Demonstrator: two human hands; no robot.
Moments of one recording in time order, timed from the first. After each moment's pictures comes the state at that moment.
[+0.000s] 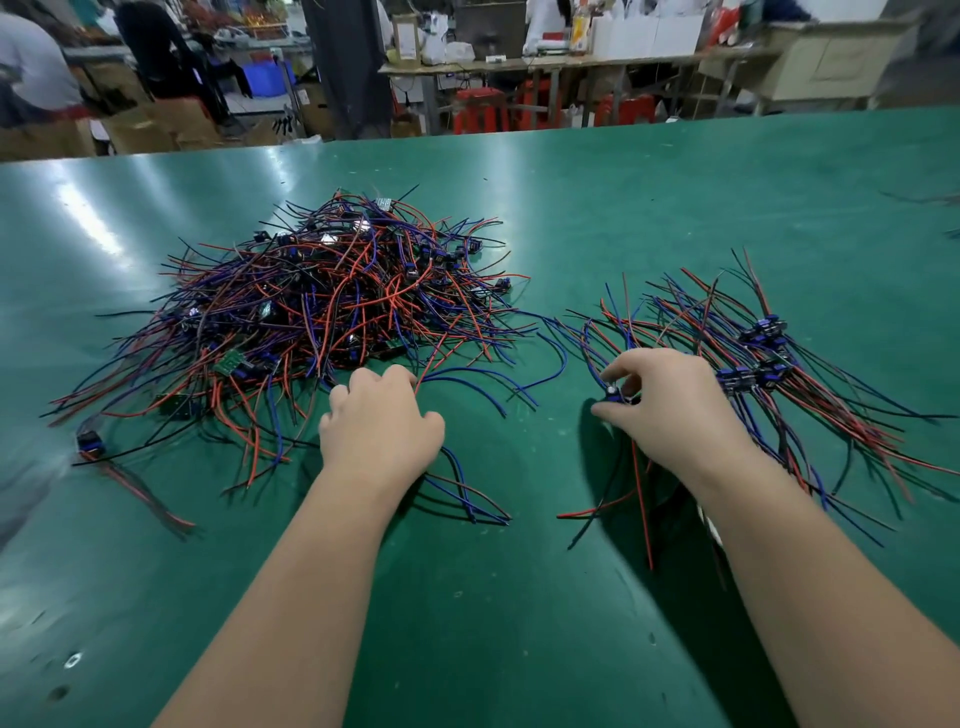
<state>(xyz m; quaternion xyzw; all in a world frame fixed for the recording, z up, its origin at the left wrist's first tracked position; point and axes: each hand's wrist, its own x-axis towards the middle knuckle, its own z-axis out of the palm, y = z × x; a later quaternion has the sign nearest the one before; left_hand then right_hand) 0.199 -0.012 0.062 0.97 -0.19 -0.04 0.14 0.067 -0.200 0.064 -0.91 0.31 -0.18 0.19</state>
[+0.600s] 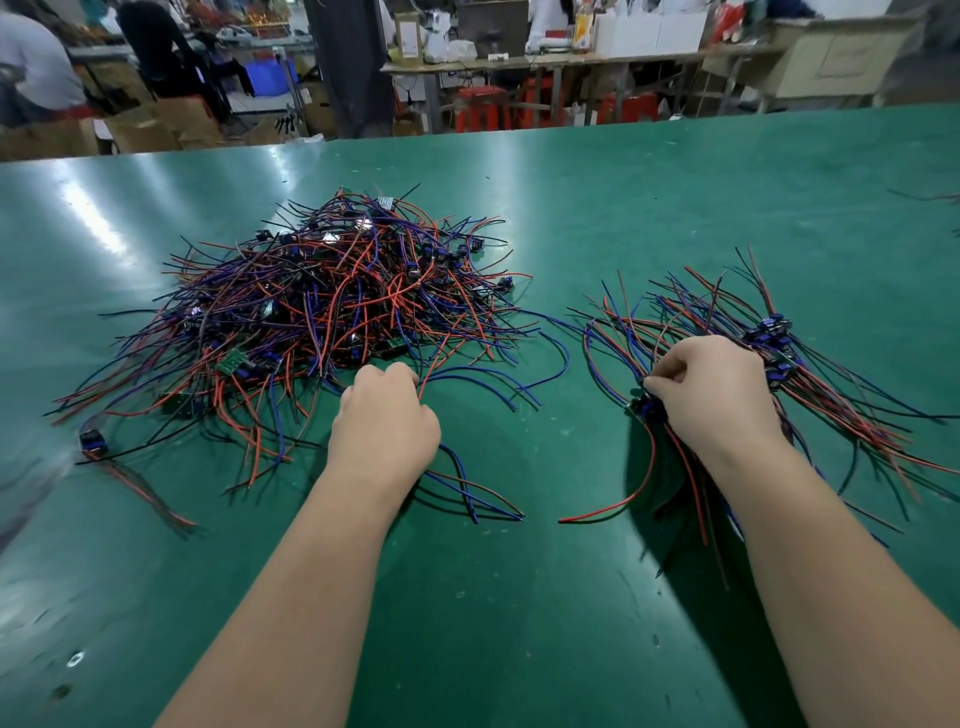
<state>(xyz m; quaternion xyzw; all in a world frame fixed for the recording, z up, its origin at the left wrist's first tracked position) 0.203 -0.012 0.057 0.96 -0.21 -0.03 0.20 0.063 -0.221 0.064 -0.87 0.40 -0.22 0.19</state>
